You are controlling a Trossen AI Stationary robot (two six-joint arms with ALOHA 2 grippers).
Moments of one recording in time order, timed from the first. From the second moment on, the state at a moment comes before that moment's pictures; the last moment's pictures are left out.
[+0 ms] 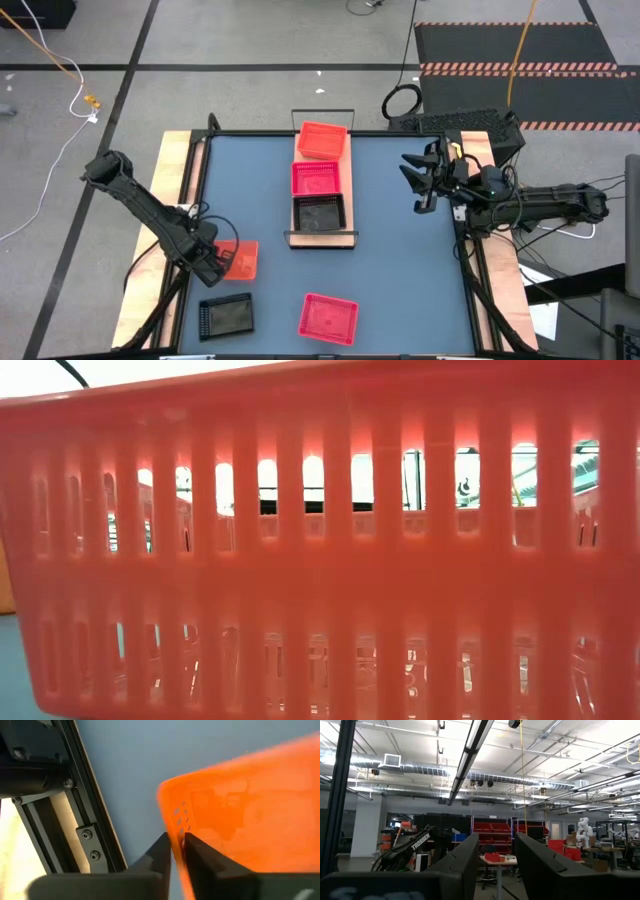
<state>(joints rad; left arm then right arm) -0.75 1.24 0.69 -1.17 -0.02 -2.04 -0.09 0.70 0.37 0.84 0.13 -0.09</state>
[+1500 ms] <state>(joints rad) -0.39 1.22 1.37 -1.31 -1.40 -1.12 -0.08 1.02 0.53 0.69 0.26 -0.19</state>
